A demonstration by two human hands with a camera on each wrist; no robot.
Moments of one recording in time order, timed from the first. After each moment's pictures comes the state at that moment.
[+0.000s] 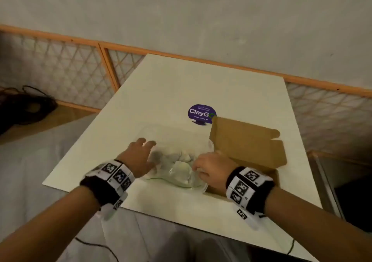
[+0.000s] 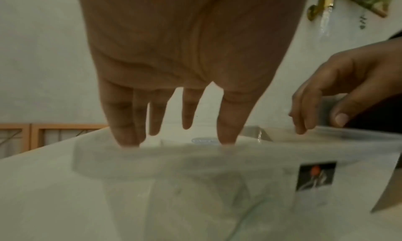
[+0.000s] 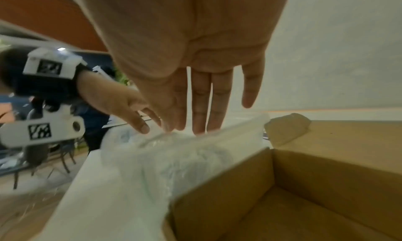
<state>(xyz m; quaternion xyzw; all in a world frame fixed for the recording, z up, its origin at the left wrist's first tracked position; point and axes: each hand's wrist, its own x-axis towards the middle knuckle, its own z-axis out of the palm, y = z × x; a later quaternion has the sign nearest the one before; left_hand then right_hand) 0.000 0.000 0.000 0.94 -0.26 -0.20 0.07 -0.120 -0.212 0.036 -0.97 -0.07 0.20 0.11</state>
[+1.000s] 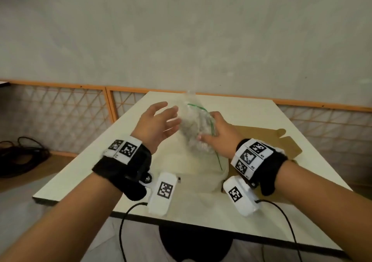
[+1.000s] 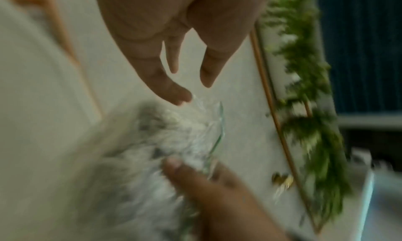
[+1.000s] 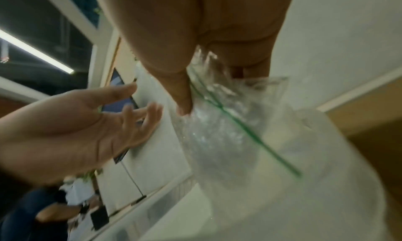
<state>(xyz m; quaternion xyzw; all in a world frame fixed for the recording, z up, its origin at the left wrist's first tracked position) -0.038 -0.017 0.033 0.57 -0.11 -0.16 0.80 -0.114 -0.180 0.015 -0.93 0.11 -0.12 0.33</state>
